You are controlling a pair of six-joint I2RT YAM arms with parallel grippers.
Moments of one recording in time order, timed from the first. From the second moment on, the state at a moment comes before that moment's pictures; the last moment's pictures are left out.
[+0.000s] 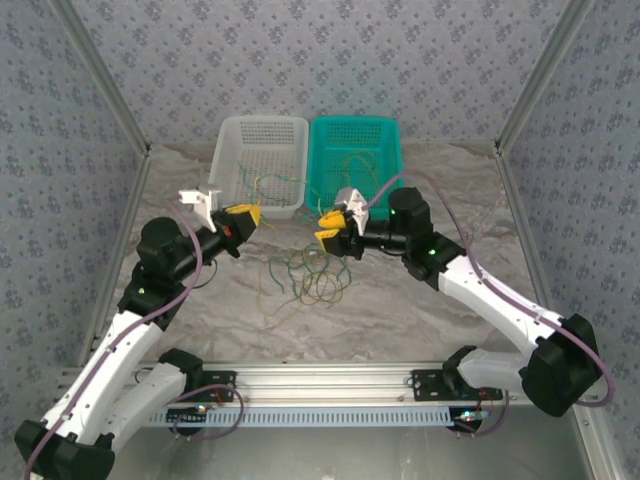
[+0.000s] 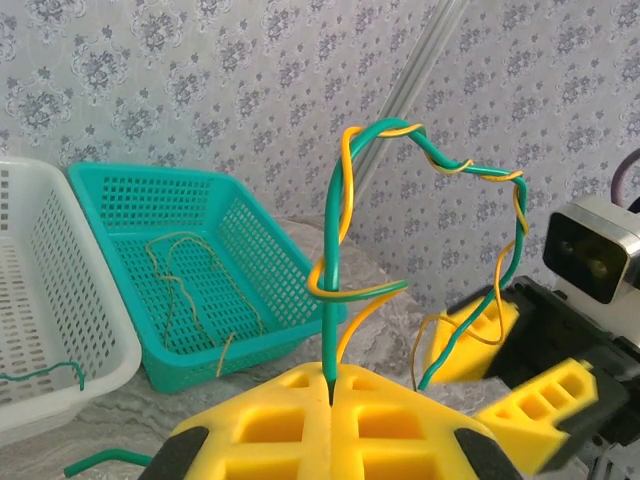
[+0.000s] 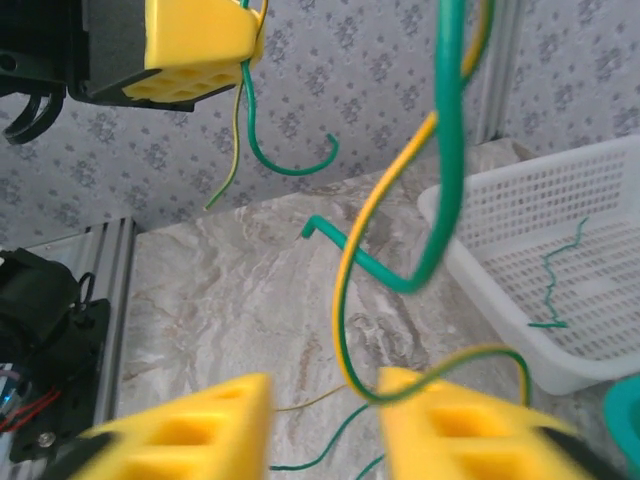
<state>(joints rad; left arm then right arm) -0.41 0.76 0.75 -0.02 0.40 -0.44 0.63 1.22 0.93 0.04 -0.64 -0.09</state>
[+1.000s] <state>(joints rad) -0.35 0.82 0.70 -0.01 0.42 -0.46 0.58 1.18 0.91 -0.02 -0.55 -0.08</state>
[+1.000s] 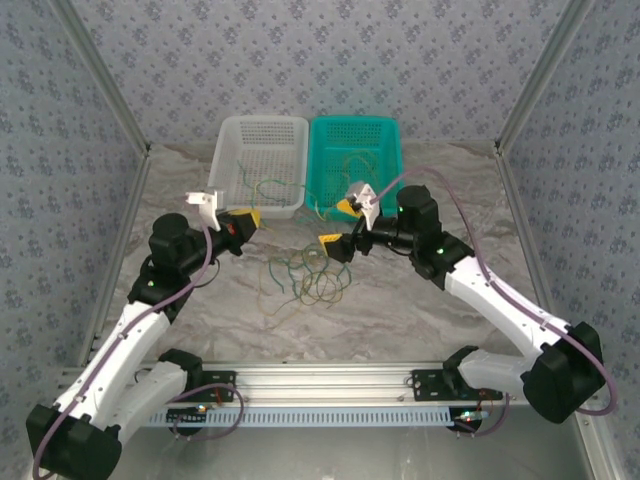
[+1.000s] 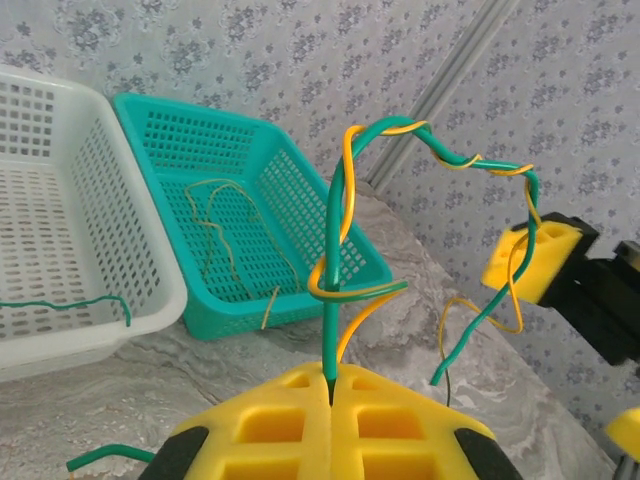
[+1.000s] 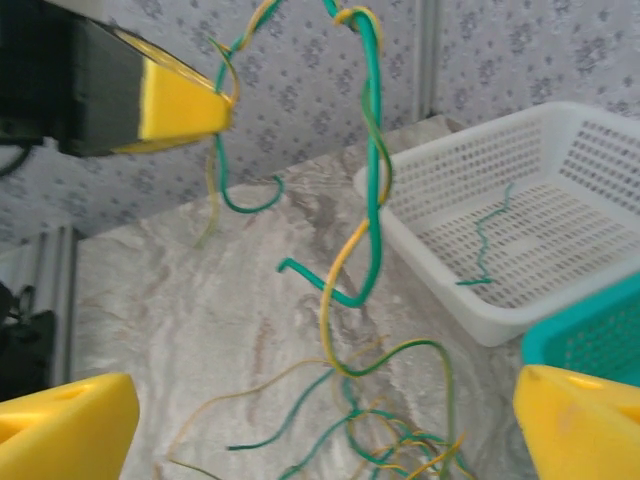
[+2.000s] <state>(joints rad) -0.35 0.85 0.71 -0.05 0.43 -0.42 0.62 1.27 1.25 -0.35 -0.77 0.00</state>
